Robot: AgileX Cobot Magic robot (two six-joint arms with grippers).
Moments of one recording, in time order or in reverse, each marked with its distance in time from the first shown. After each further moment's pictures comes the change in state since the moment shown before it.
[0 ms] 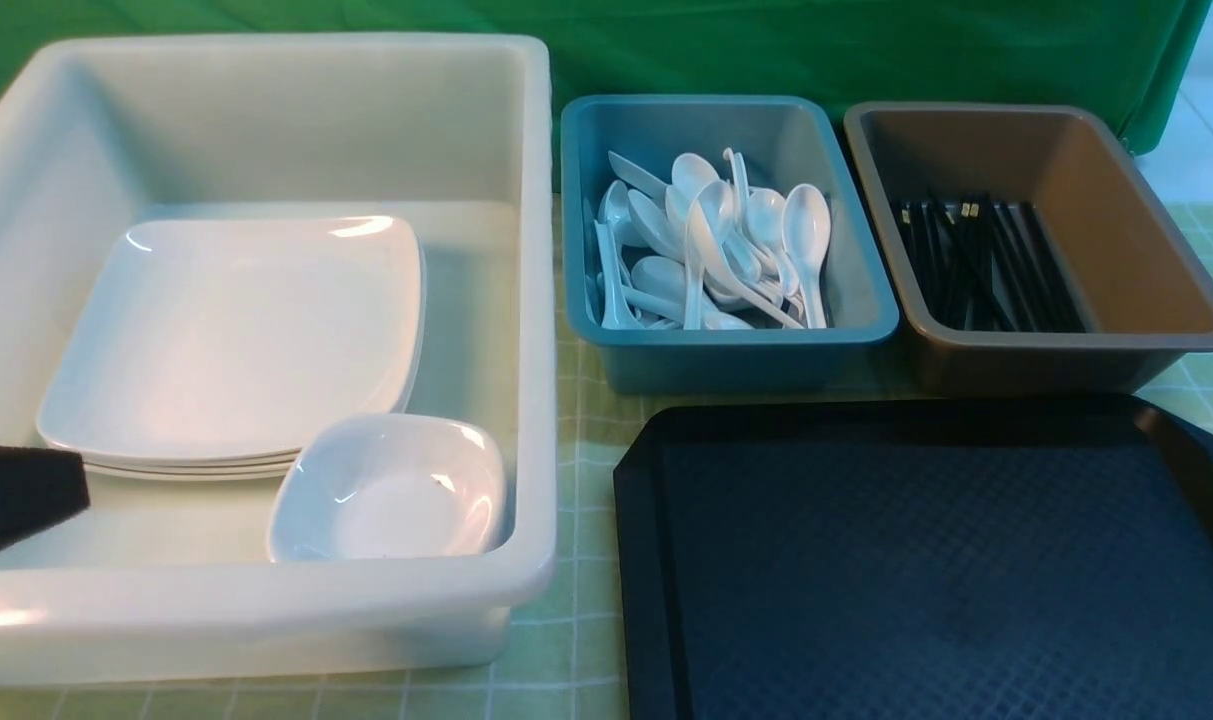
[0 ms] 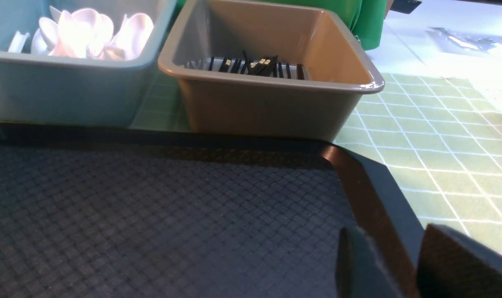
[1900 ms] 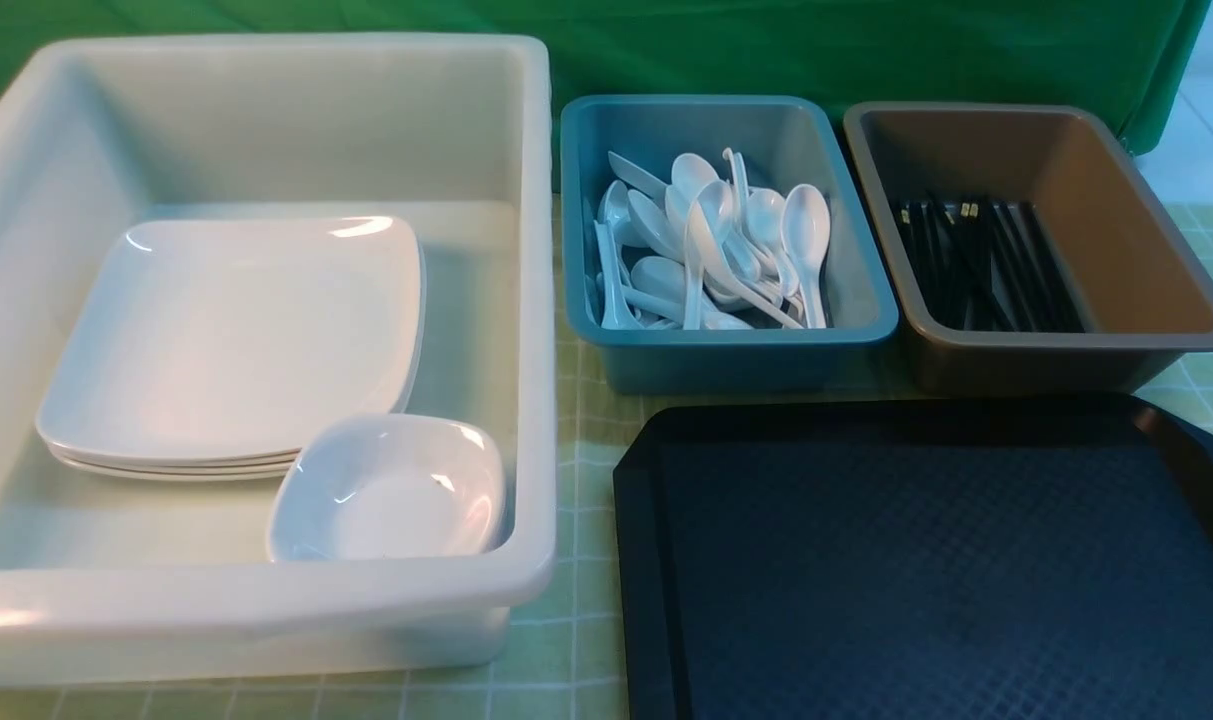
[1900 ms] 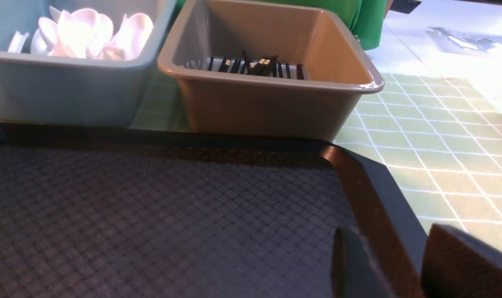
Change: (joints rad) right arm 0.000 -0.001 0.000 0.000 0.000 0.000; left arm -0.343 -0.566 0.679 0.658 -0.777 -0.480
